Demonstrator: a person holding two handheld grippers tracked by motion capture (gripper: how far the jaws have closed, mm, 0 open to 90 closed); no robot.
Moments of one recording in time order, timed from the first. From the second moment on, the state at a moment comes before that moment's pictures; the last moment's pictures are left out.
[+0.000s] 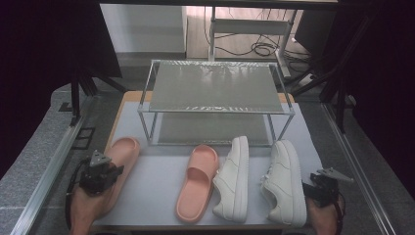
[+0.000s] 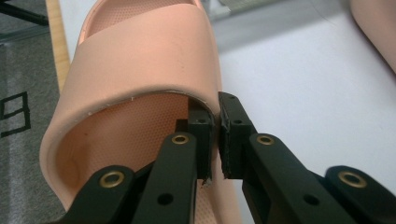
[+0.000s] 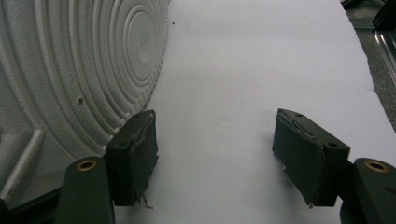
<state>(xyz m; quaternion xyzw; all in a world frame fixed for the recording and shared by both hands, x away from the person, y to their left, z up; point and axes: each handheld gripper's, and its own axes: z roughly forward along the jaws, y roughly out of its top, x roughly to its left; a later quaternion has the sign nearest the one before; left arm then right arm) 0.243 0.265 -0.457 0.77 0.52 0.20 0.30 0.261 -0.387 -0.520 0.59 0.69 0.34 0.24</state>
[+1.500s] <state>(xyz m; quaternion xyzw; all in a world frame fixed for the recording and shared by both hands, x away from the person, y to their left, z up) 0.309 0.161 -0.455 0.78 0.47 0.18 0.36 0.261 -0.387 -0.520 0.59 0.69 0.34 0.24</state>
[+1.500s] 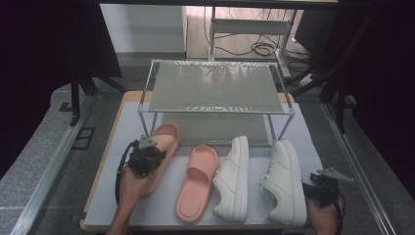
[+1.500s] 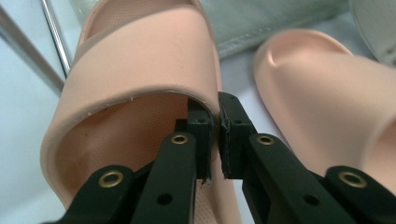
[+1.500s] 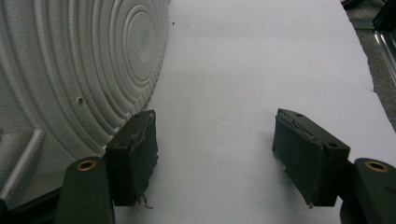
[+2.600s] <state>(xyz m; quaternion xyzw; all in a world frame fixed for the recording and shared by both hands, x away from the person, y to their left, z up) 0.378 0.117 -0.456 0.76 0.49 0.22 0.36 0.261 -0.387 -0.520 0.59 0.69 0.34 0.24</state>
